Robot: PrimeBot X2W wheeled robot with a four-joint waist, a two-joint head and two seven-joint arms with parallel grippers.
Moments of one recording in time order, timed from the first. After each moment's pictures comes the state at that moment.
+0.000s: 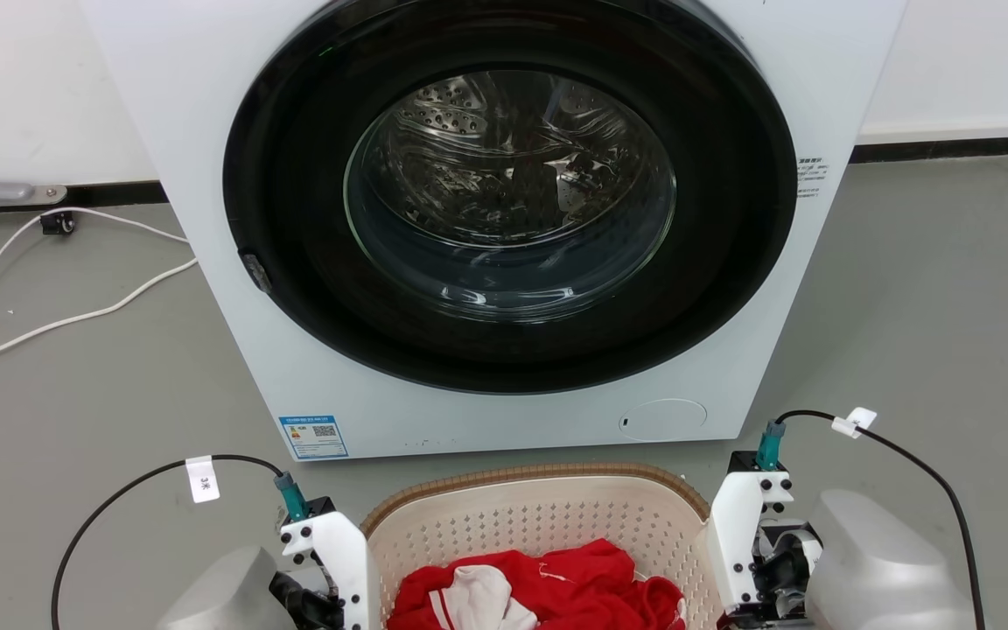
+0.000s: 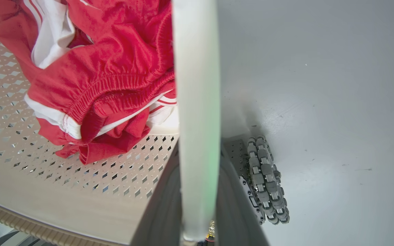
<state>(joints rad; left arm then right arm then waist) -0.63 0.14 -0.69 1.28 -1.09 -0.13 0.82 -0.69 -0.06 0.59 1.29 0.74 0.13 0.85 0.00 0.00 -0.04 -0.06</state>
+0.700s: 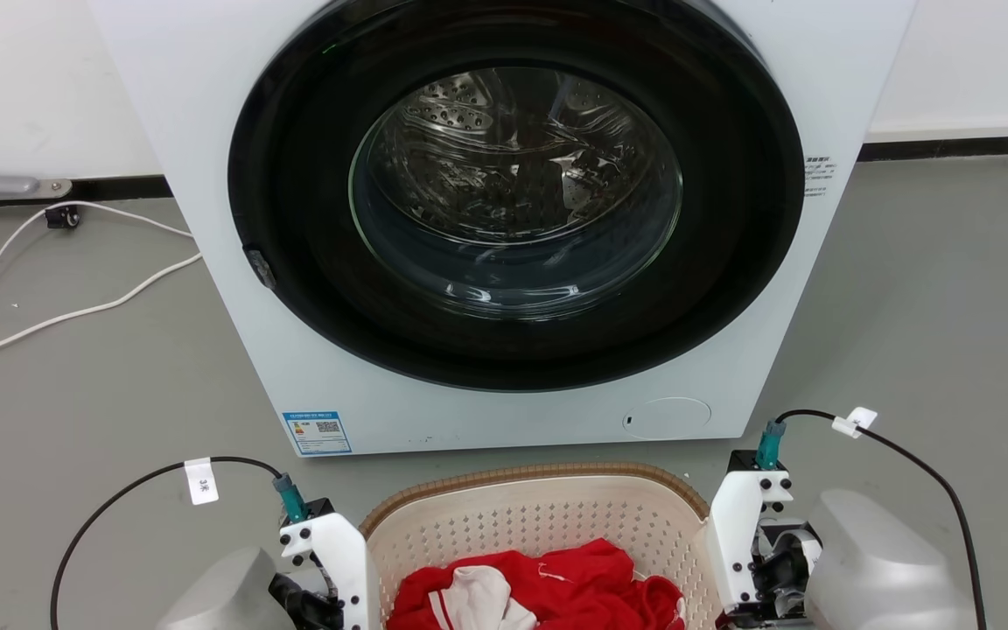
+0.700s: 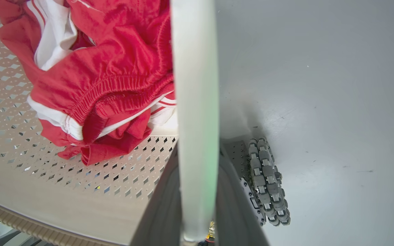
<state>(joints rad) -0.63 0.14 -0.70 1.29 -1.11 -0.13 0.82 -0.69 -0.06 0.59 1.29 0.74 0.13 0.85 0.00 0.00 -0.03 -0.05</state>
